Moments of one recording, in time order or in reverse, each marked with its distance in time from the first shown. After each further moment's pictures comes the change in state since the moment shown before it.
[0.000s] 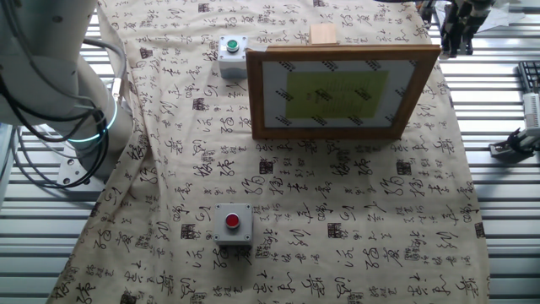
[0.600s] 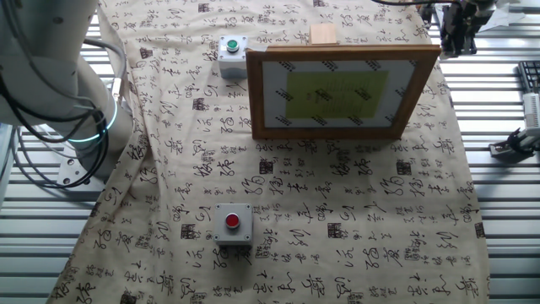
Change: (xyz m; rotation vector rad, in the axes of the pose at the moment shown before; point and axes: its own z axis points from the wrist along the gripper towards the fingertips) arm -0.001 0.000 0.000 -0.004 0.005 -0.094
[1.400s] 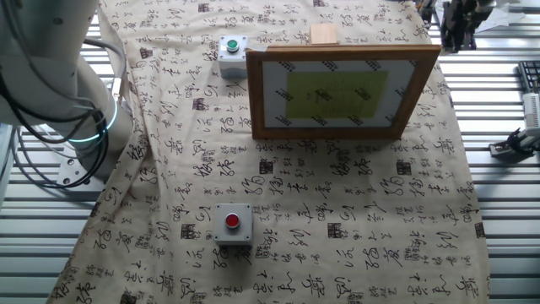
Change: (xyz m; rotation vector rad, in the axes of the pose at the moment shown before) arm 0.009 0.021 -0.012 -0.005 0.025 0.044
